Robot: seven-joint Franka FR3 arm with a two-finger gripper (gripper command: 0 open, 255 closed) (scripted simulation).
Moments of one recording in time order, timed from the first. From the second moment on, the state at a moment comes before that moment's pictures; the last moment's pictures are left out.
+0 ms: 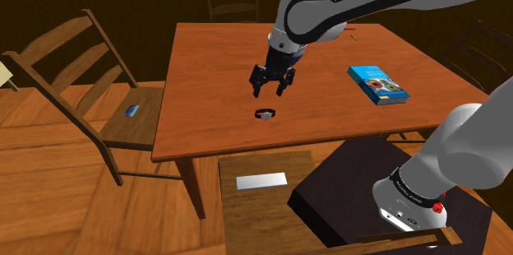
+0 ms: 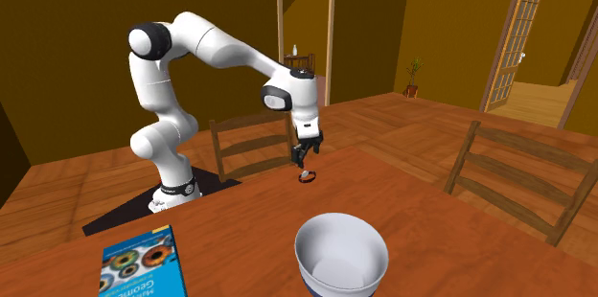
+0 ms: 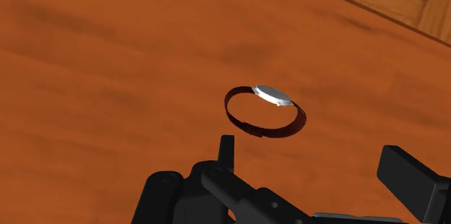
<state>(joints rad) 0.13 -0.08 0.17 -2.26 0.33 2.20 0.36</state>
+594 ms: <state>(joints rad) 0.16 0.06 0.19 -2.25 0.36 2.32 0.37</state>
